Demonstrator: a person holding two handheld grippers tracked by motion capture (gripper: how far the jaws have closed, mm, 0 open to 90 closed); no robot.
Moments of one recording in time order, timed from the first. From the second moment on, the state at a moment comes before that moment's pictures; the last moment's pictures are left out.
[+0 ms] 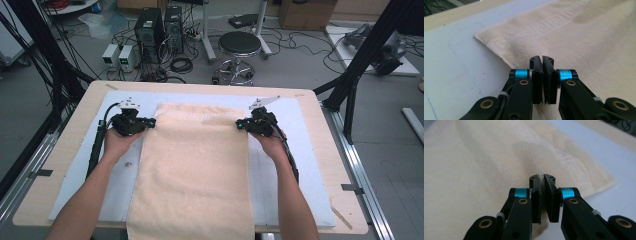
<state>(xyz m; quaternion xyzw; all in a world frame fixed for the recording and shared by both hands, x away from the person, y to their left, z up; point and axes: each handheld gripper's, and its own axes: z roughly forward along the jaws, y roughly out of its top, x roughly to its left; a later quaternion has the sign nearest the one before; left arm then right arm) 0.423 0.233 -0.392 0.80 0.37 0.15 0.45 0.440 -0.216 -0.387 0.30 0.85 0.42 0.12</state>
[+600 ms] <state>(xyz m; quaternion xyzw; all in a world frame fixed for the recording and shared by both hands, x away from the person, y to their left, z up) 0.293 0.254 -0.403 0.83 0.26 0.15 0.47 0.310 -0.214 -0.377 0.18 0.88 0.43 0.08</state>
